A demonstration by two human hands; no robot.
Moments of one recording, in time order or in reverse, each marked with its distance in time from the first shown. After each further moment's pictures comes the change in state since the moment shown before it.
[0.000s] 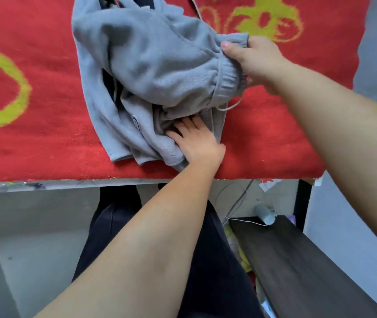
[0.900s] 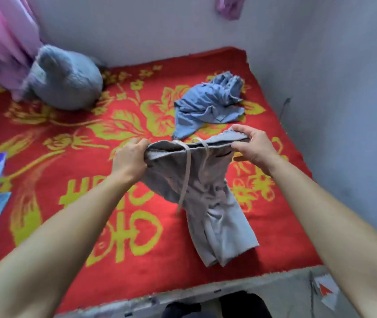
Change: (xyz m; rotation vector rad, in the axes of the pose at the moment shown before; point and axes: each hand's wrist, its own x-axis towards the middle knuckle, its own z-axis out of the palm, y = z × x) left_hand -0.026 -0.362 -0.444 -0.111 0.733 0.552; right_hand -0.226 -0.319 -0.009 0.315 0.393 -0.290
